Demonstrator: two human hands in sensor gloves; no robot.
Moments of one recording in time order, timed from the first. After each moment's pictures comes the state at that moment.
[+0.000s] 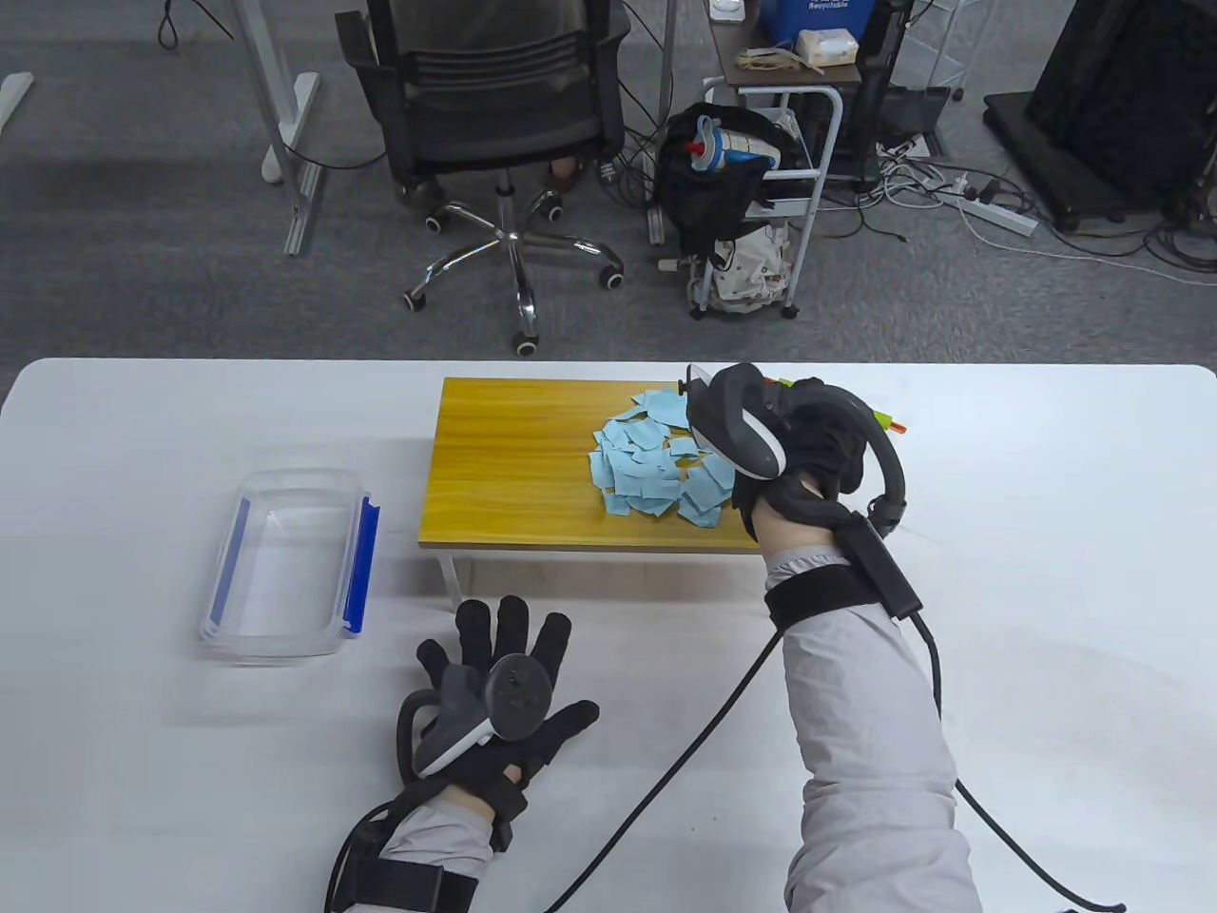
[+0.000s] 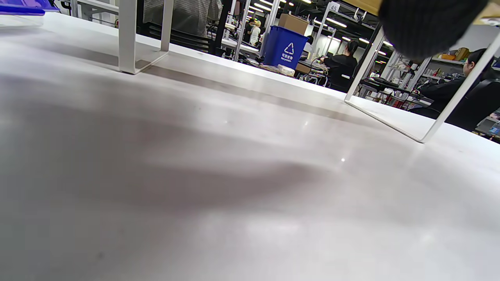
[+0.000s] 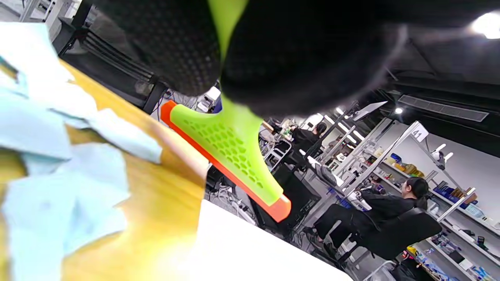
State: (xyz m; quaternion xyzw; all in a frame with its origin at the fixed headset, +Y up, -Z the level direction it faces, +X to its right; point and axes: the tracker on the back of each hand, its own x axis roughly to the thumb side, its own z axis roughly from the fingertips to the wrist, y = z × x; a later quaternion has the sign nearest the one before) left_hand -0.144 -0.766 -0.262 -0.13 -0.11 0.11 0.98; right_hand 0.096 -0.570 -0.426 0.12 0.01 -0.95 0.29
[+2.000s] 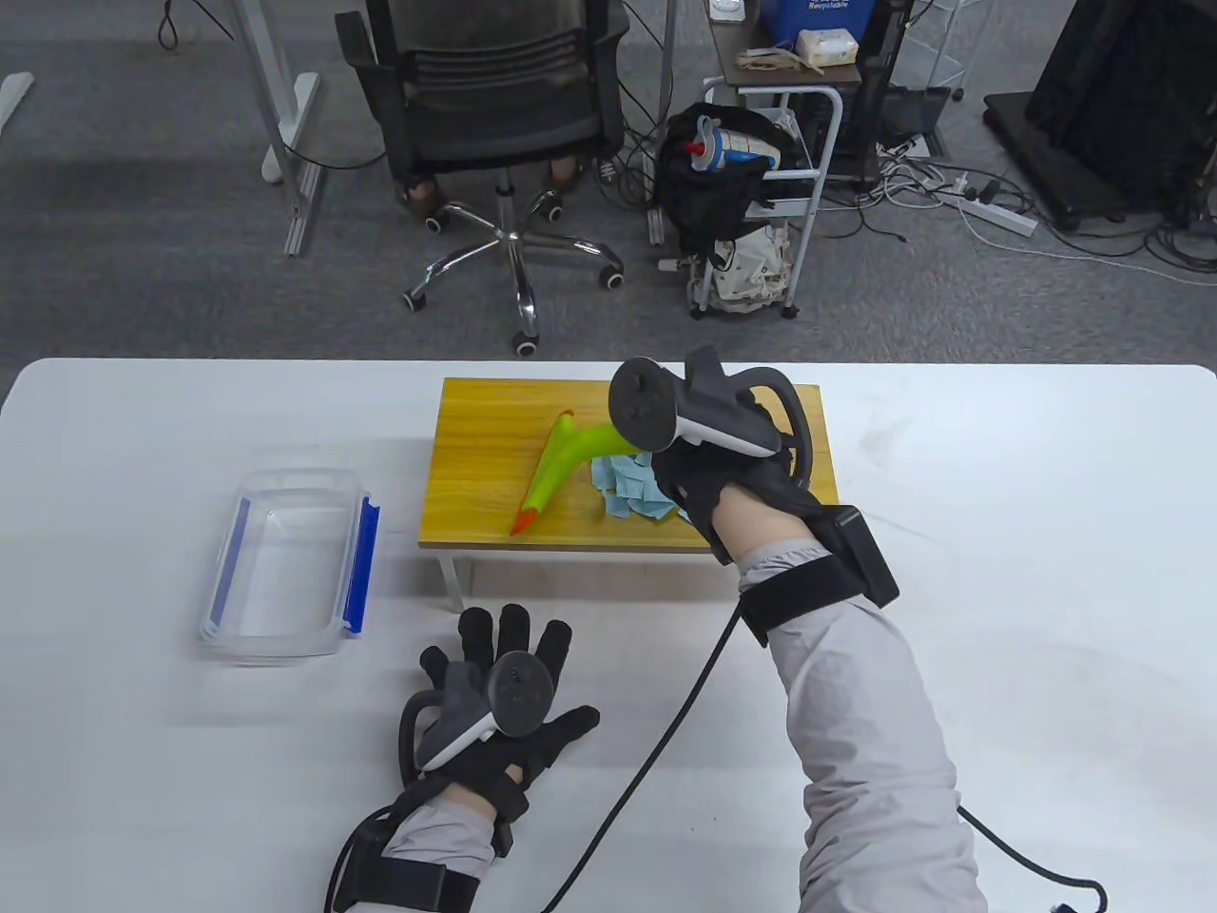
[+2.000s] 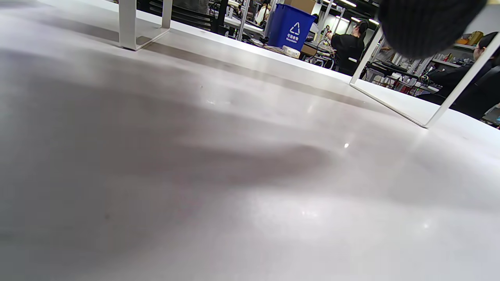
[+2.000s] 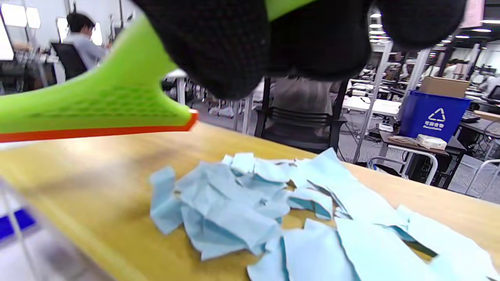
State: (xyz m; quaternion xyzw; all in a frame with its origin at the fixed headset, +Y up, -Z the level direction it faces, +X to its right) left_hand -0.142 -0.769 -0.263 -0.17 -0.11 0.11 0.97; right_hand 0.034 -0.549 -0.413 -0.20 -0.02 -0.98 0.06
